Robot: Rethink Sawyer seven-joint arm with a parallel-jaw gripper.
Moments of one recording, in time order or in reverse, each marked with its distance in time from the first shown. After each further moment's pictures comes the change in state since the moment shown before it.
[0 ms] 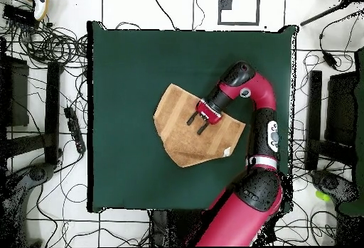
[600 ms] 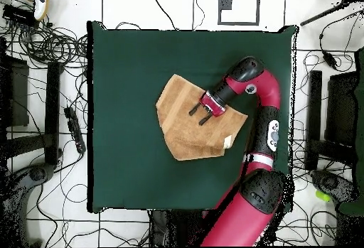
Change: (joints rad) arm -0.035 0.030 0.189 -0.088 -0.146 0.010 -0.237
